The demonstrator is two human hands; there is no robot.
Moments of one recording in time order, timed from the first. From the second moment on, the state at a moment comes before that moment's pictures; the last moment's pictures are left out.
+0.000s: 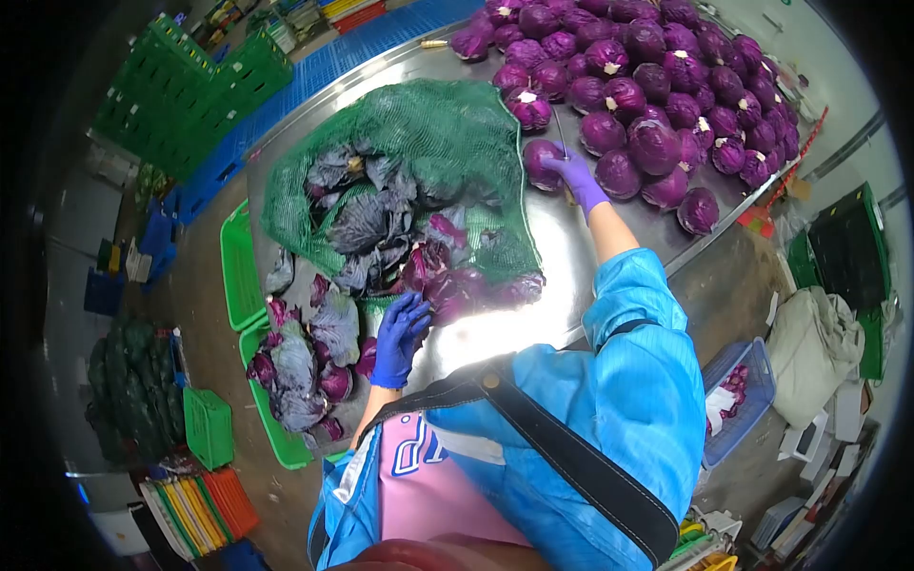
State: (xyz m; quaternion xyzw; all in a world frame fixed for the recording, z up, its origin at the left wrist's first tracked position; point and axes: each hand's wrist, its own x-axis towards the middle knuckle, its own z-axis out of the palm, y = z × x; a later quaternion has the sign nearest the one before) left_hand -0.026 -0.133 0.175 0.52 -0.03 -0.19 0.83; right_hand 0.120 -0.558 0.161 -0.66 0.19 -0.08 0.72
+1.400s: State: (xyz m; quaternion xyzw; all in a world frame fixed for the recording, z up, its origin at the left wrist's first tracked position) left_hand 0.109 -0.068 0.173 0.86 -0.32 0.17 0.36; right_hand 0.328 -0.401 0.254 -0.88 0.03 -0.13 0.46
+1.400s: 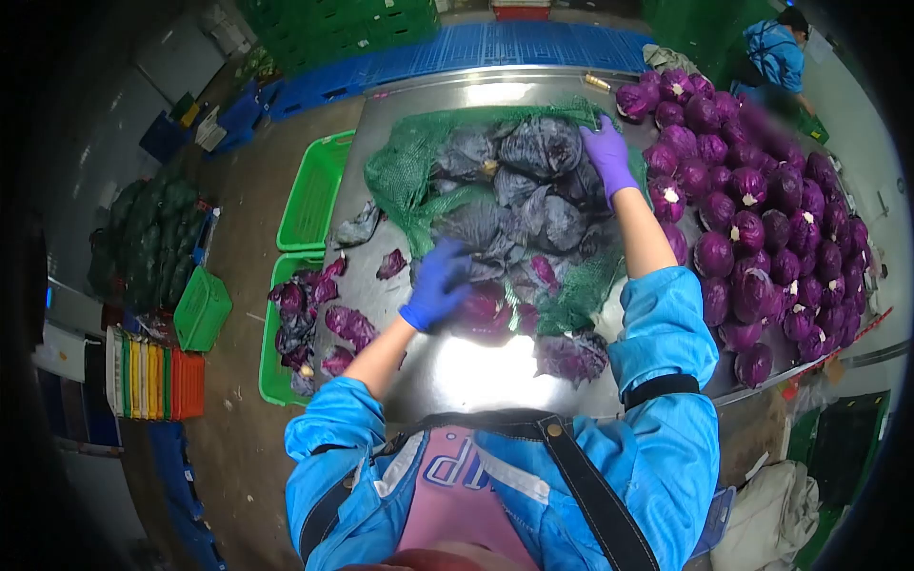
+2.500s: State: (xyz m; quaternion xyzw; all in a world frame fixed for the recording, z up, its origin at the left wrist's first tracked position) left_hand 0.309 -0.159 0.190 0.79 -0.10 0.04 0.61; right_hand 0.296 -0.353 0.229 -0.75 0.08 -0.10 0.65
